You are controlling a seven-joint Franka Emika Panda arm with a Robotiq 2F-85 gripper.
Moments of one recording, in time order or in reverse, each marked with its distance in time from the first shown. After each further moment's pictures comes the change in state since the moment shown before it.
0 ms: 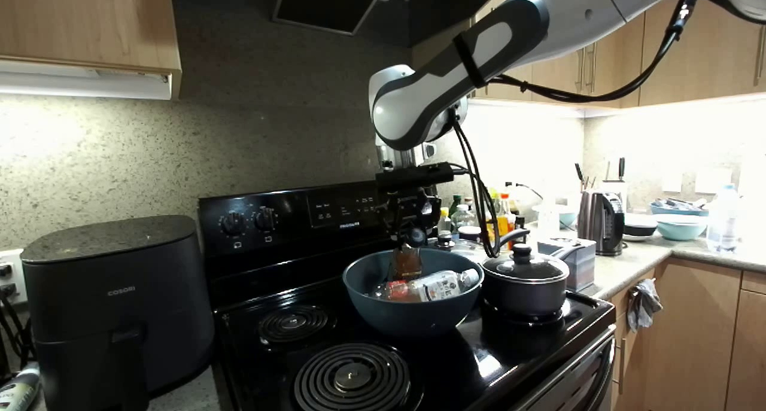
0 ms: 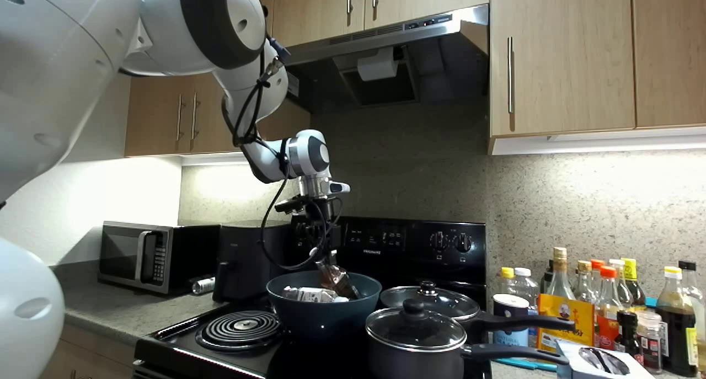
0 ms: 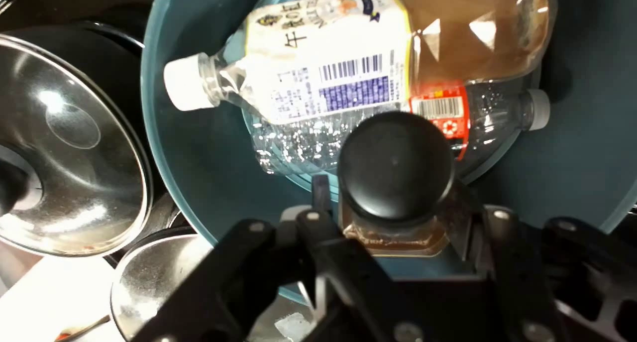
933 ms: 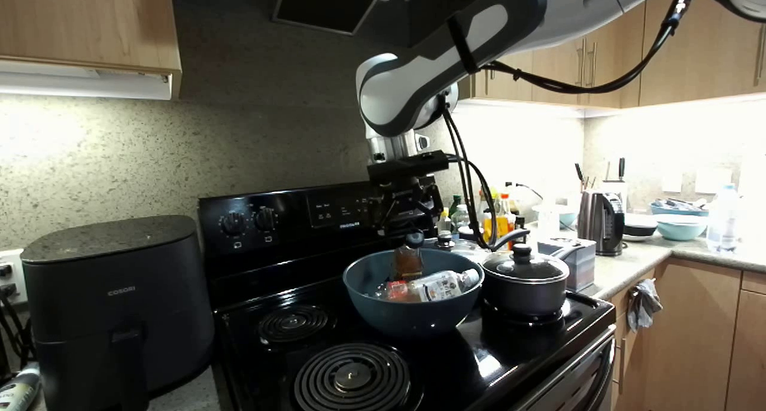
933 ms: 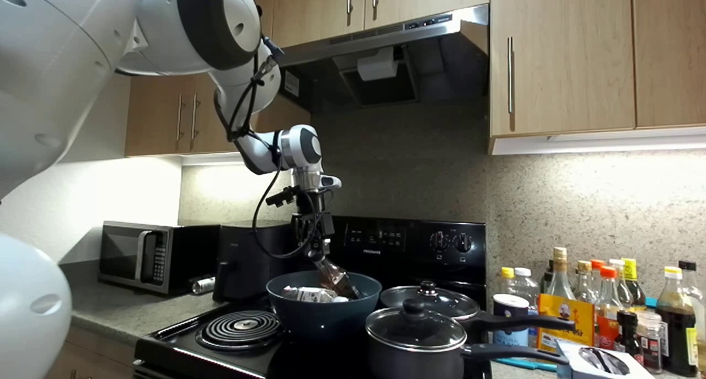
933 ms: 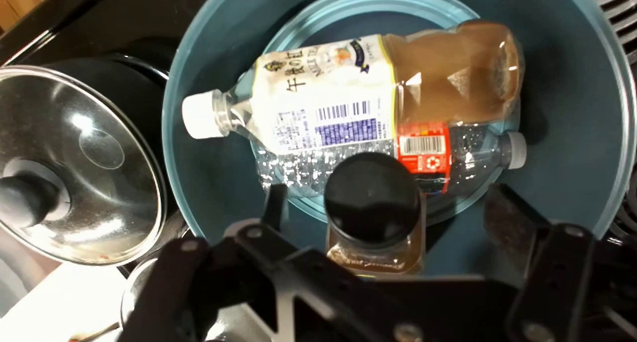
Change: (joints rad) arm 0.042 -0.004 -0.001 0.049 0.009 -0.129 0.000
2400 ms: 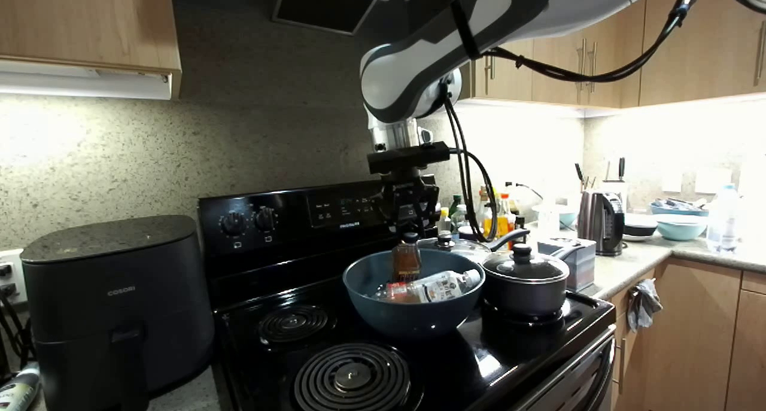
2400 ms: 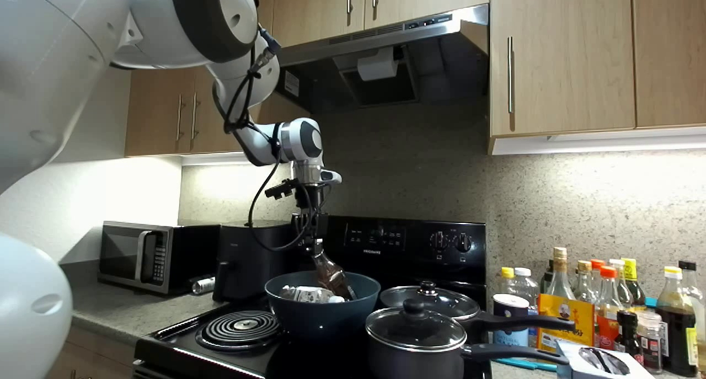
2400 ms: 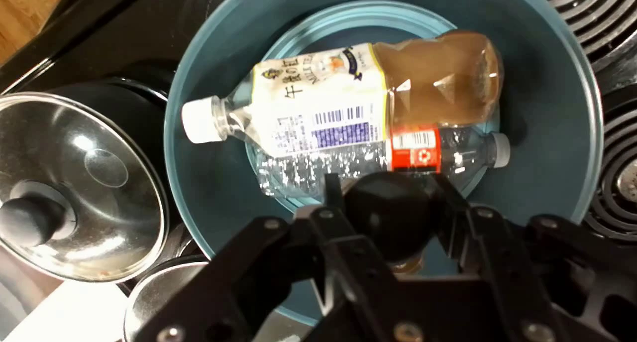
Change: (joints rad) arm 0.001 -0.029 -0.008 0.003 0.058 -0.027 0.000
